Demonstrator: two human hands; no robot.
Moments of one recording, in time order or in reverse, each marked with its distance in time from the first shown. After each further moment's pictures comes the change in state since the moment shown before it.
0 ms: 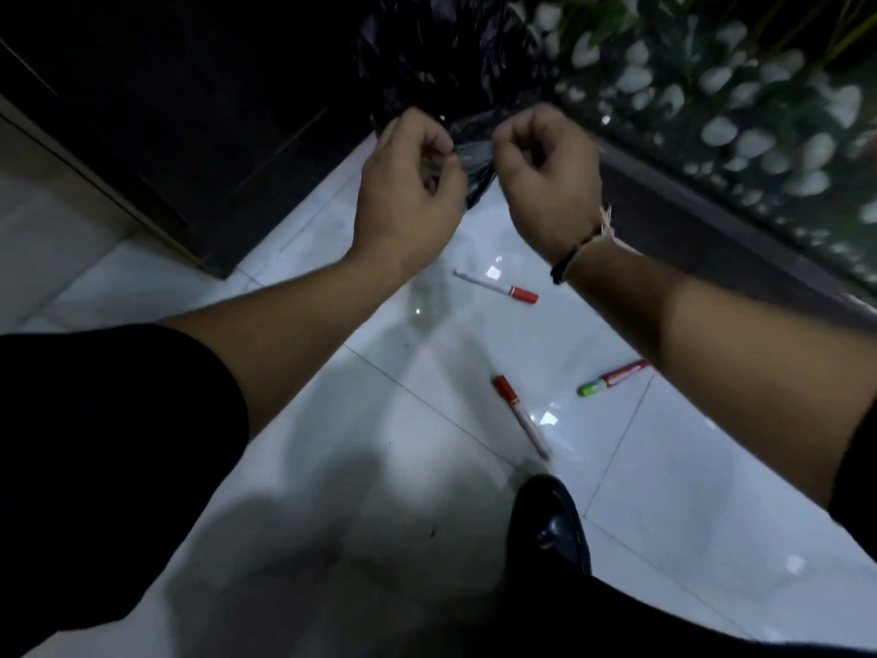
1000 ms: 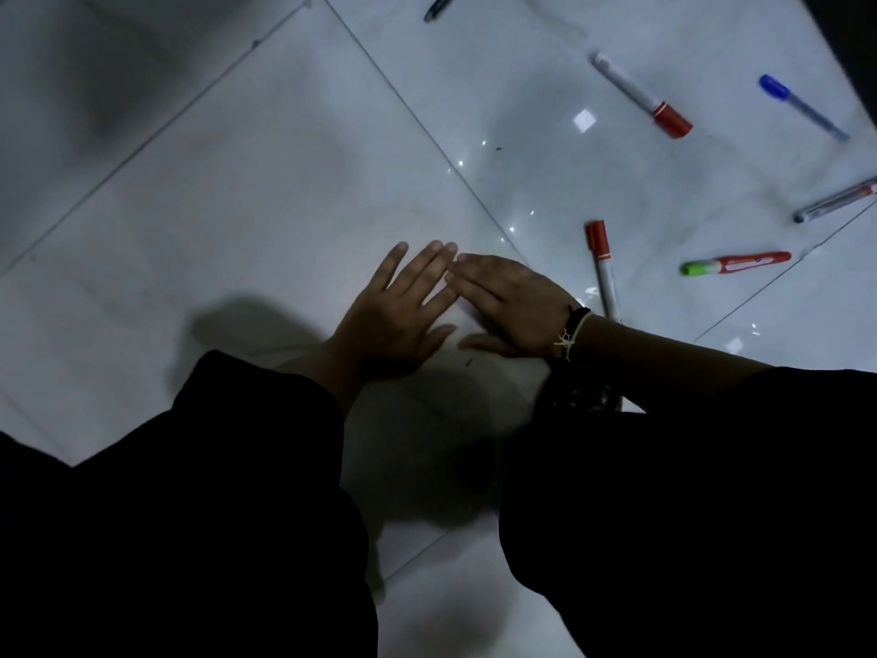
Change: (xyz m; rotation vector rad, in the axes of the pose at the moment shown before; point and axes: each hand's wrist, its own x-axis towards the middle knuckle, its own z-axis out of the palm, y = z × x) left_hand -0.330 -0.145 -0.043 0.792 -0.601 0.306; right_hand -0.262 0.155 0.072 -0.417 -1.094 -0.801
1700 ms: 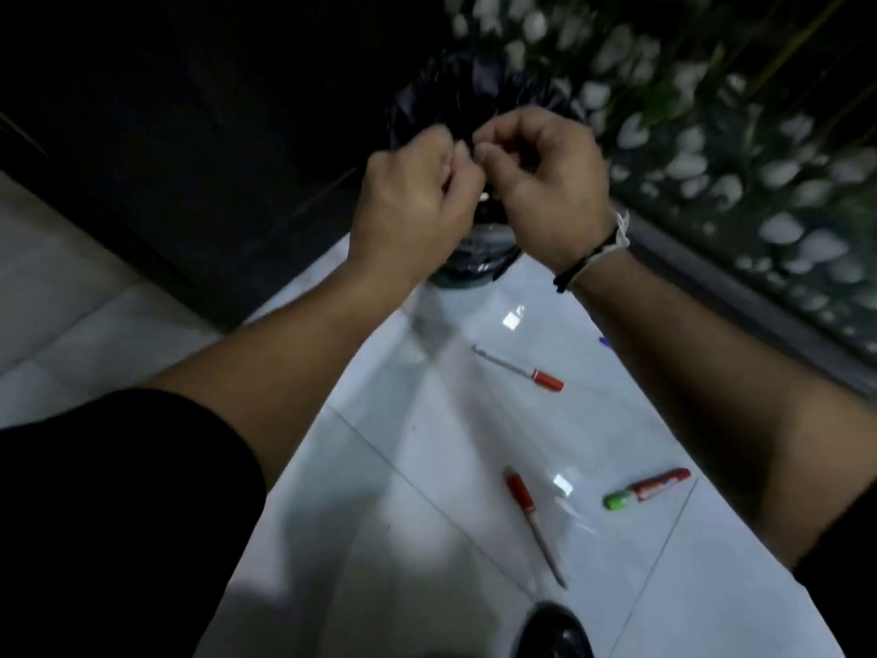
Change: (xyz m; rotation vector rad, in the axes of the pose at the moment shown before) left_hand 0.347 -0.079 -0.223 -0.517 0.753 -0.330; right_hand 0.109 0.154 -0.325 0.499 1.012 0.589
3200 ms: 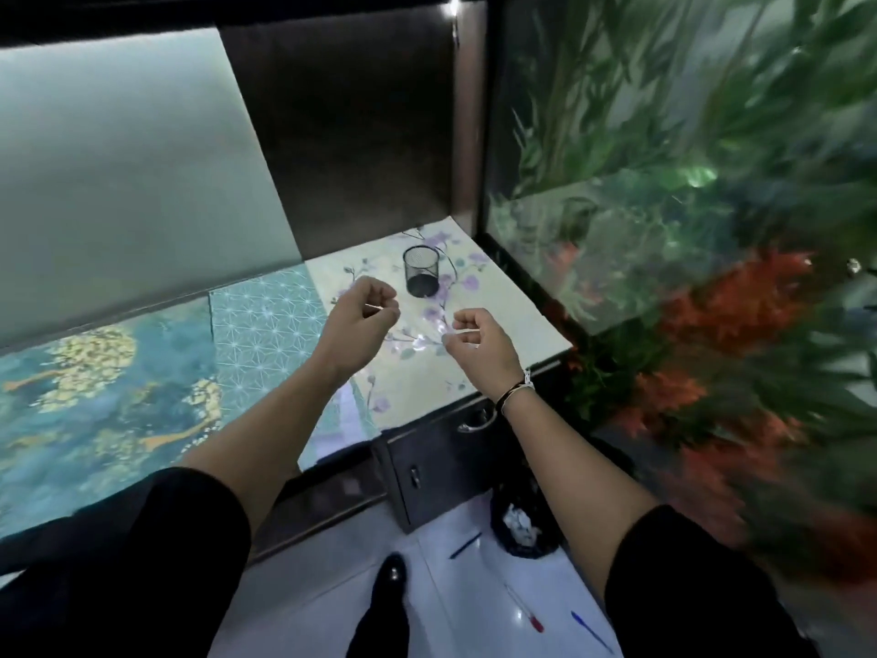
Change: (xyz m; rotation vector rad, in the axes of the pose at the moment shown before) left_hand 0.416 0.448 -0.594 -0.194 0.067 -0.556; right_hand 0.283 -0.709 -0.168 0.168 -0.506 0.122
